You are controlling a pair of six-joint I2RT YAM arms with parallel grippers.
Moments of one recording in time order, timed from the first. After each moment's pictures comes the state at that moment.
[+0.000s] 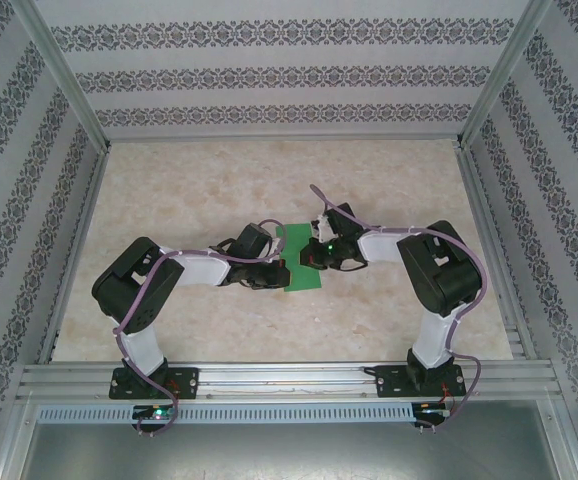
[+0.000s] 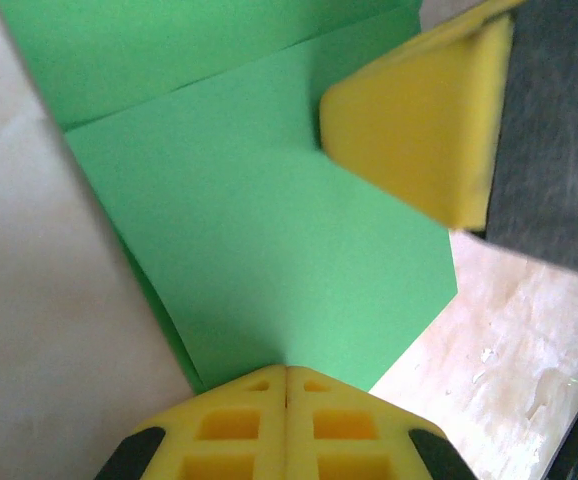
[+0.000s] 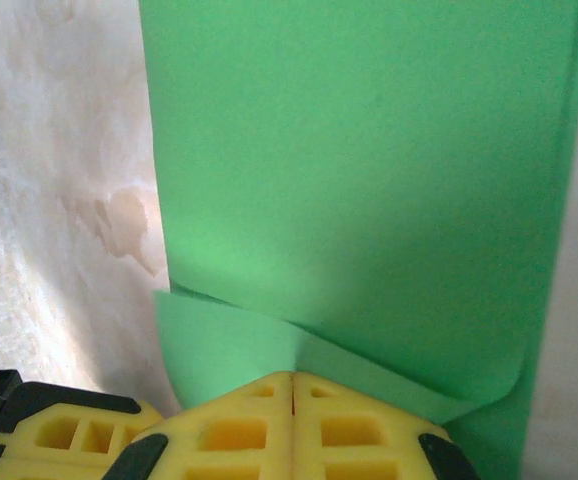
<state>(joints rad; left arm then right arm) -0.62 1.79 0.82 0.01 0.47 -0.66 0.44 1.86 0.91 -0.09 -0.59 0.60</state>
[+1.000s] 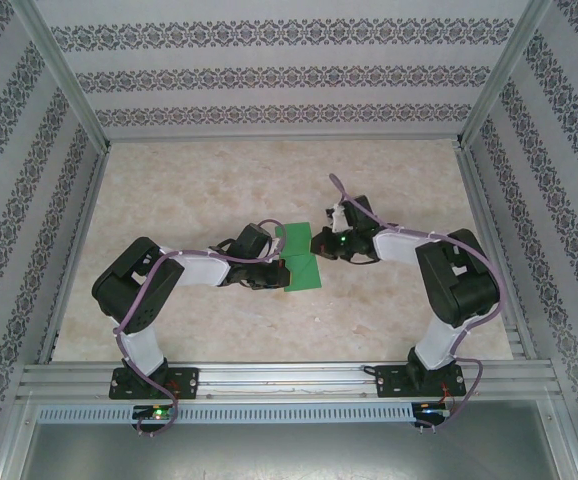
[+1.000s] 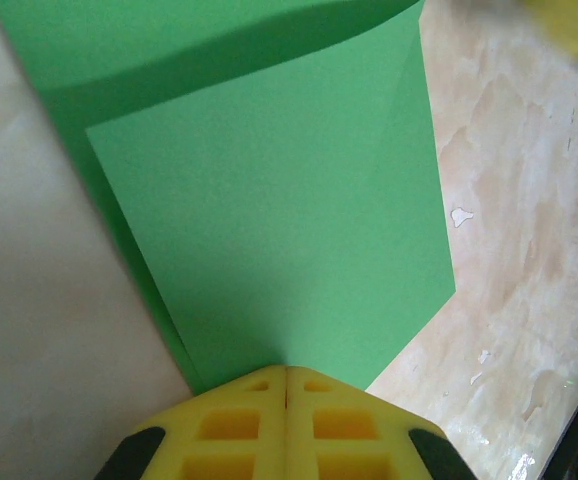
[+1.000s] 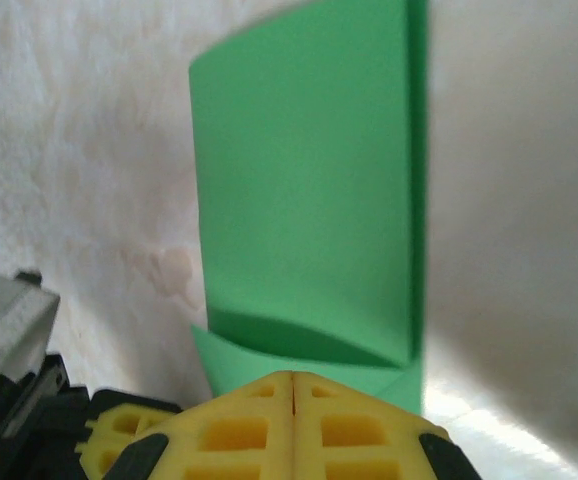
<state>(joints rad) -0.62 1.79 0.82 0.02 0.47 -0.67 0.39 1.74 0.86 -0.06 -0.59 0.63</state>
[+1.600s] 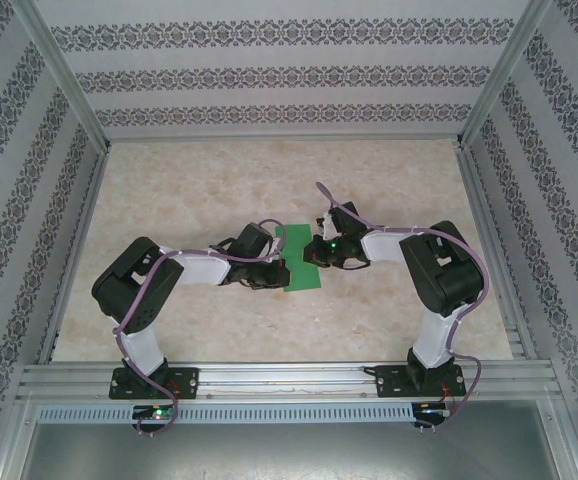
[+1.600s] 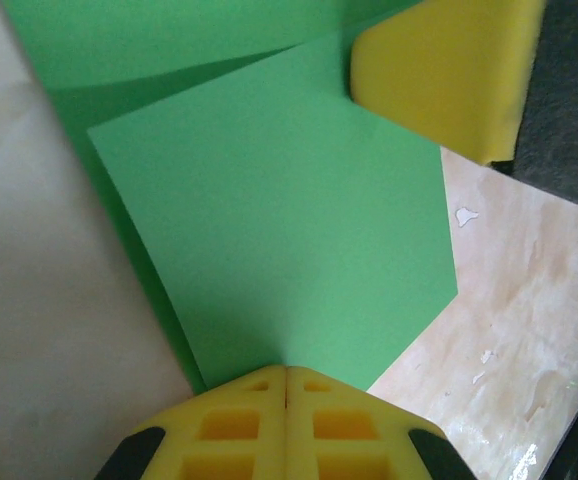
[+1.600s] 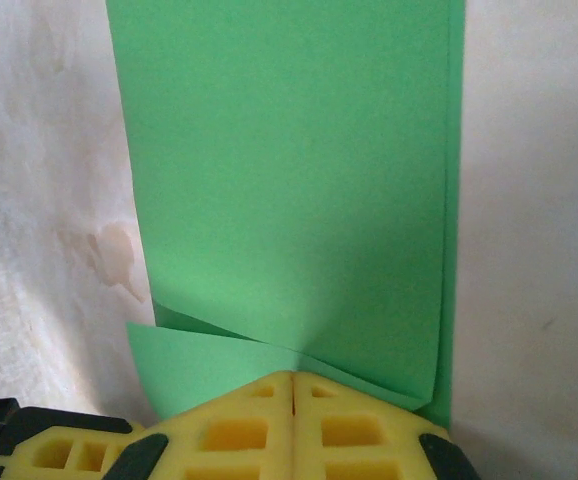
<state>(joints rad) -0.62 1.79 0.84 -0.02 0.47 -0.67 0.43 1.85 0.89 -0.07 -0.57 0.64</state>
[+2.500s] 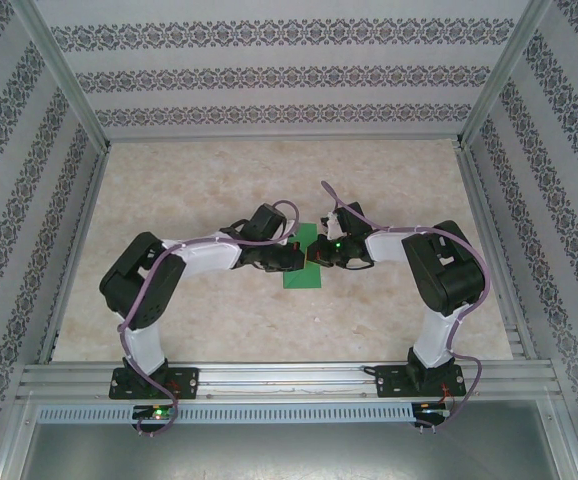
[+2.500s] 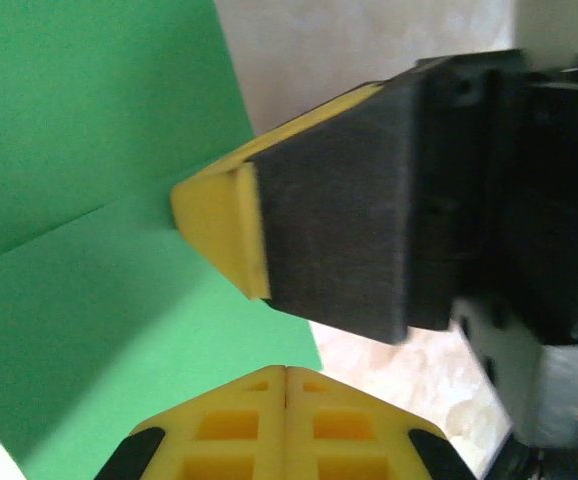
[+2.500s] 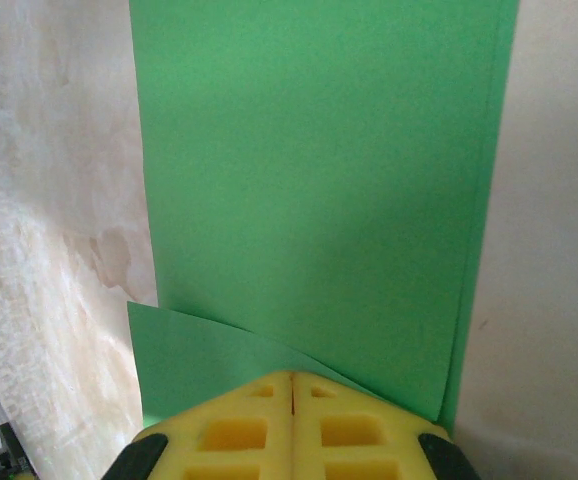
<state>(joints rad) -0.64 1.85 1.06 -0.13 0.49 -0.65 0.39 1.85 0.87 -0.03 -0.60 0.63</state>
